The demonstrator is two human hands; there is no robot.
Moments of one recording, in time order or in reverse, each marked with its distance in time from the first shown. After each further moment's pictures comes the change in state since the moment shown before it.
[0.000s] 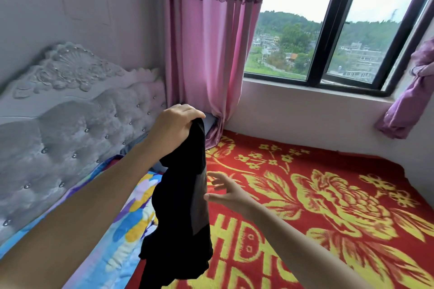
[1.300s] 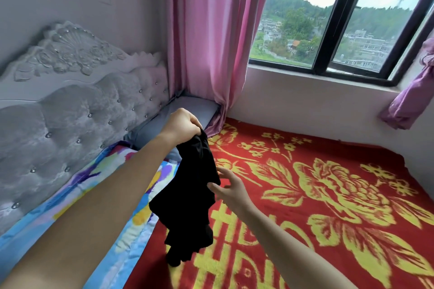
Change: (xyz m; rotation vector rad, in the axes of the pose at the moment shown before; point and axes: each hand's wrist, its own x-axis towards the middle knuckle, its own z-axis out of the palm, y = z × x) left_hand -0.017 -0.015 0.018 -0.342 -0.342 -0.805; right_hand 0.002 0.011 0.050 0.158 0.287 0.031
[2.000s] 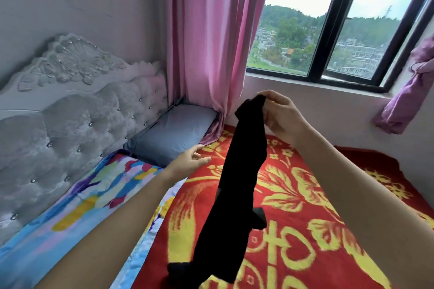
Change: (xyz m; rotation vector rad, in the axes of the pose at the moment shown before) left_hand -0.025 -0.057 0.033 -0.278 -0.317 -0.048; right_hand 0.026 -0.165 -0.107 0.456 -0.049 -0.274
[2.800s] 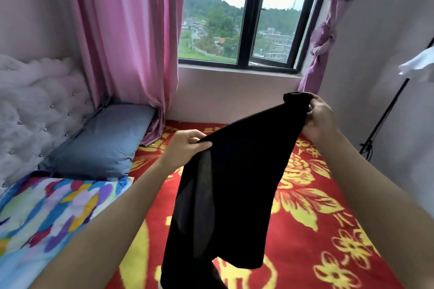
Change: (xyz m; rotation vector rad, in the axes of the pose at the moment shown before) left_hand 0.024 0.092 0.097 -0.319 -0.133 0.401; right_hand -0.103 -0.051 -0.151 0.107 0.878 -0.113
